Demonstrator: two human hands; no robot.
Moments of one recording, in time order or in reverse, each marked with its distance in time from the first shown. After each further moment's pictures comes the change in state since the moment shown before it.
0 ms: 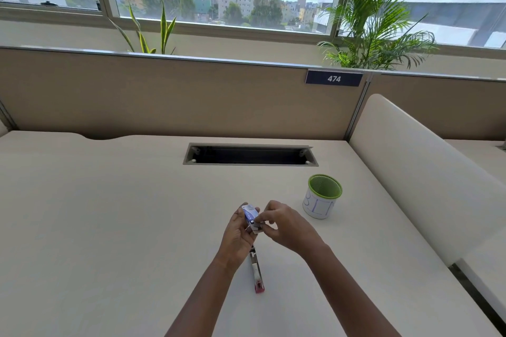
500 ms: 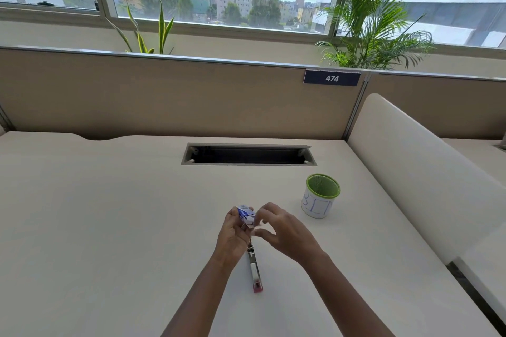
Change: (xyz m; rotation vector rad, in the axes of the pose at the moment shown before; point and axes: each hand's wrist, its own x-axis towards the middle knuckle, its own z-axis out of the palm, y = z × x) left_hand -0.001 0.003 -0.004 -0.052 0.009 0.017; right_hand -0.012 -0.002 0.005 0.023 0.068 -0.066
